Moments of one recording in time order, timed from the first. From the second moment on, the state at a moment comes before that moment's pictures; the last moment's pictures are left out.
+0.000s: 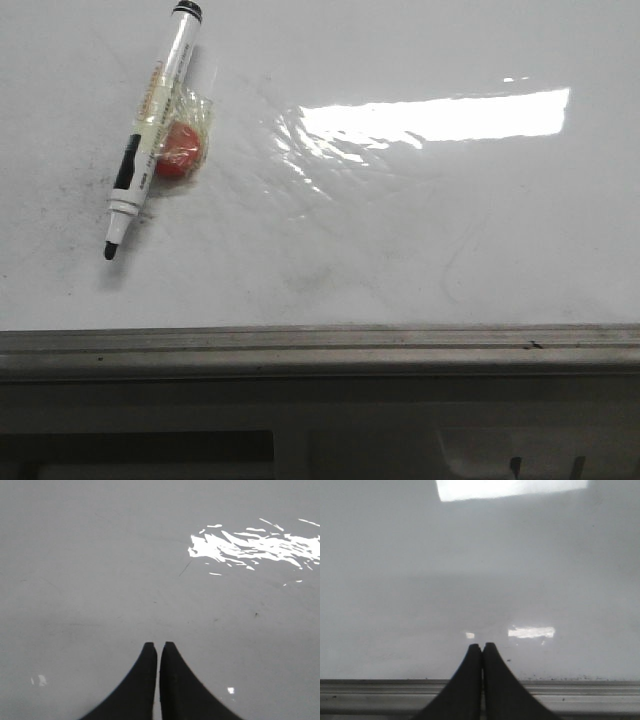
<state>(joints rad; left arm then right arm) 0.04 0.00 0.00 0.03 0.14 -0.12 -0.05 -0.01 0.01 -0.14 0.30 0.14</state>
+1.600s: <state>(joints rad) 0.04 0.00 0.00 0.03 0.14 -0.12 -0.05 -0.01 0.01 -0.15 0.17 0.15</state>
